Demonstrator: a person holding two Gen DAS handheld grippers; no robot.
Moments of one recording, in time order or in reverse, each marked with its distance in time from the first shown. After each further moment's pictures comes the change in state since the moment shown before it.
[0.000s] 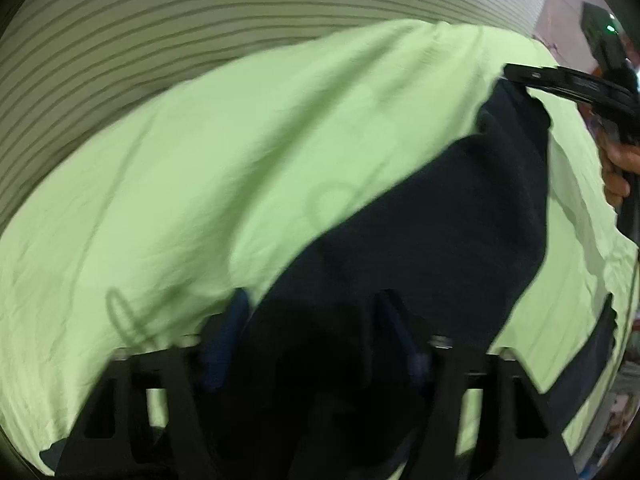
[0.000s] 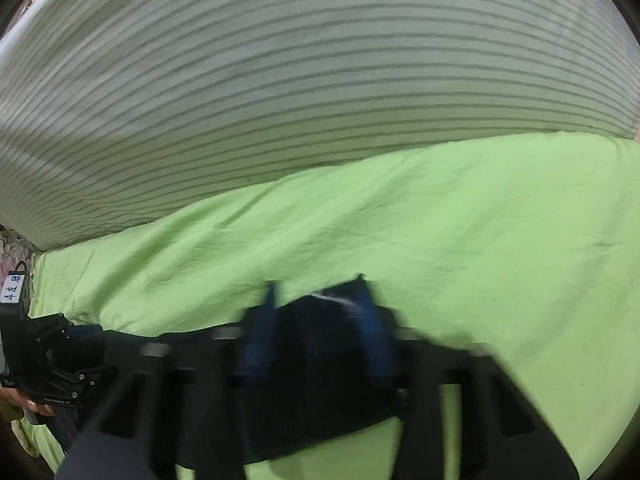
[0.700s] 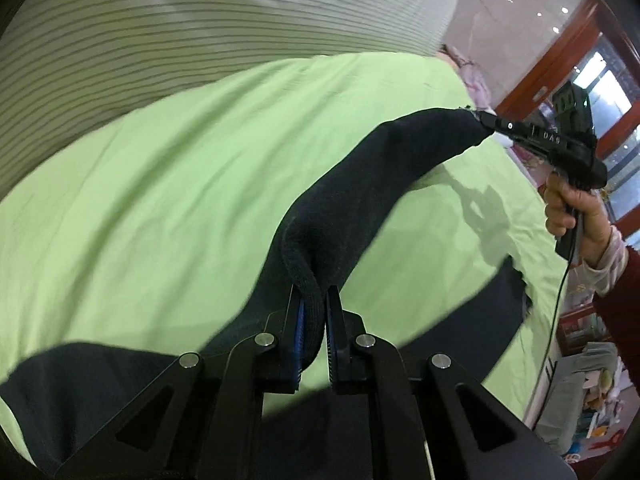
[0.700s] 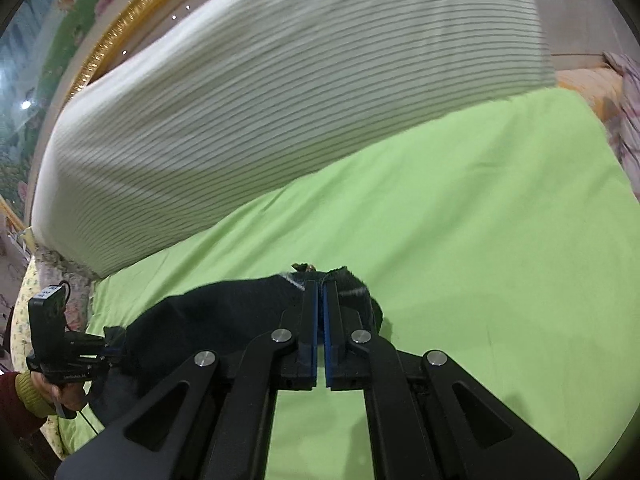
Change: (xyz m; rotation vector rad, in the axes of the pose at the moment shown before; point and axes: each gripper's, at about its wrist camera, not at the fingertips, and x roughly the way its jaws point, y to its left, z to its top) left arm -0.102 -0.048 -0.087 0.058 -0.158 -0.222; right arm -0.141 -0.059 -0.103 0.147 -0.194 0.136
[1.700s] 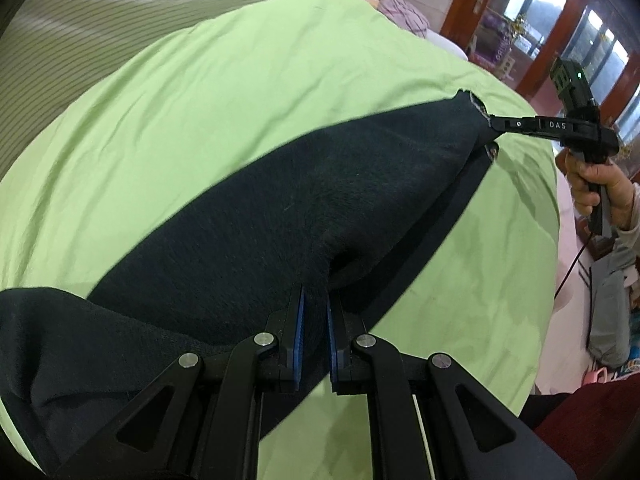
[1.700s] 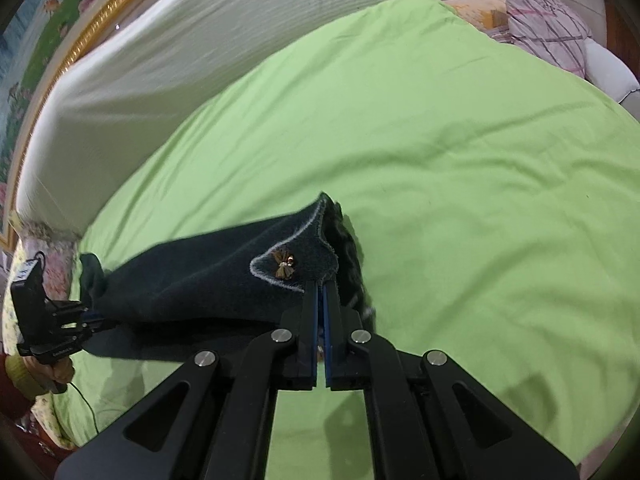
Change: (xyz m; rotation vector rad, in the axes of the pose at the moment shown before) left arm 0.022 -0.116 -0.140 0.301 0.046 0.051; right arm -0.111 -0.020 -0.202 0.167 0.070 -0.161
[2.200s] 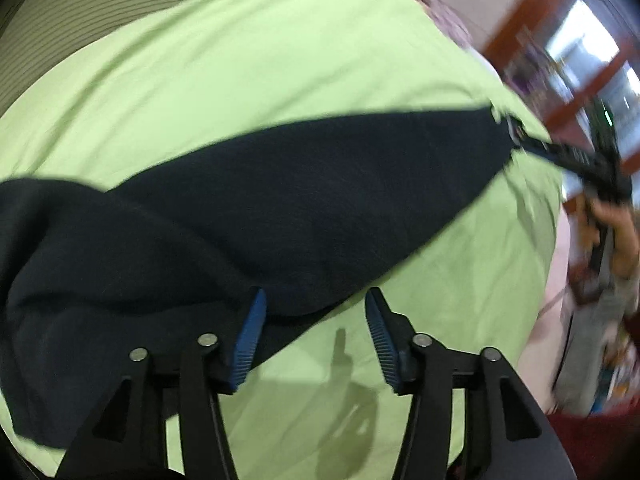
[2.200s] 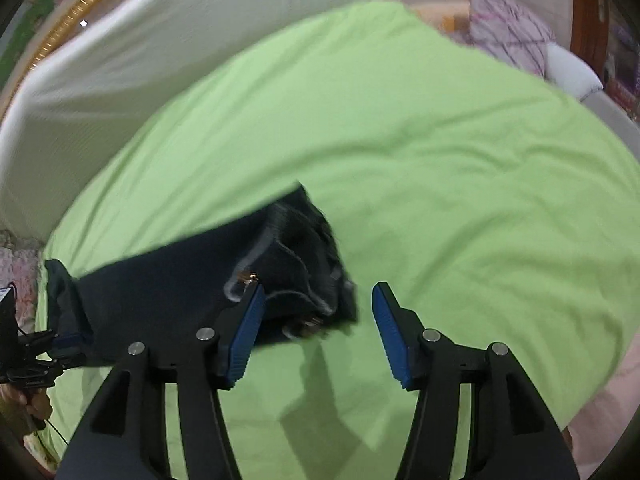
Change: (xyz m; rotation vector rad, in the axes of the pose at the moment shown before) left arm -0.022 0.032 -0.029 -0.258 0.039 -0.009; right arm -0.012 0.017 0.000 0.035 -0.041 -0.165
